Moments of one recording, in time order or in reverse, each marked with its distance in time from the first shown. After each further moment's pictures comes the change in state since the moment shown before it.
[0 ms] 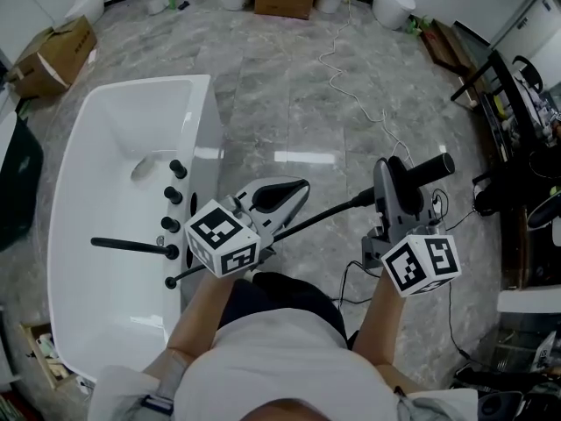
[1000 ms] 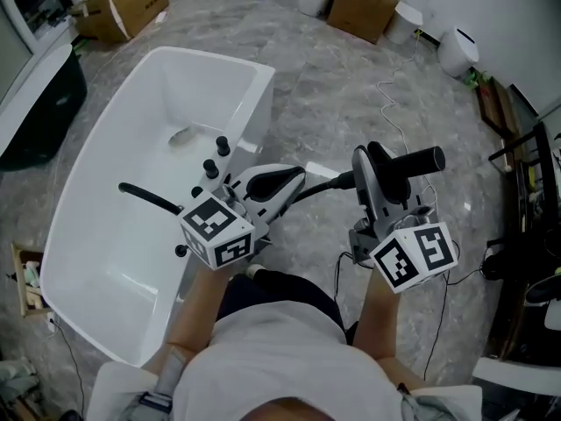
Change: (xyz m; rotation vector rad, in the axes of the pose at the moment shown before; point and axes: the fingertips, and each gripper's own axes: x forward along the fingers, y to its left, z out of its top) left arm -0.095 0.028 0.033 0.052 -0.114 0.310; right arm 0.057 0.136 0.007 -0.016 0.015 0.441
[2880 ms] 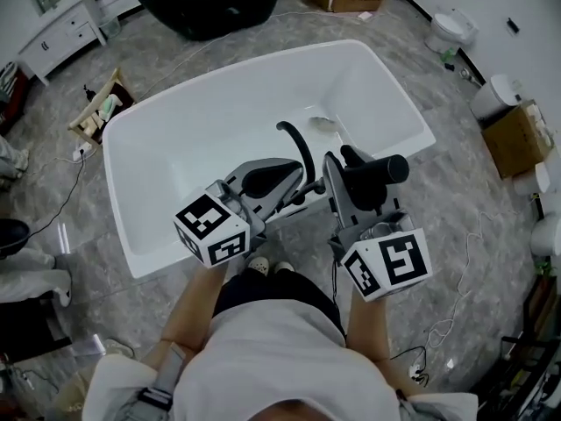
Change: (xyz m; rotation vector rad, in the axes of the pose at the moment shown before) left arm -0.333 0.033 0.036 0.032 -0.194 0.769; right arm 0.087 0.368 -0.051 -0.094 0.093 0.835
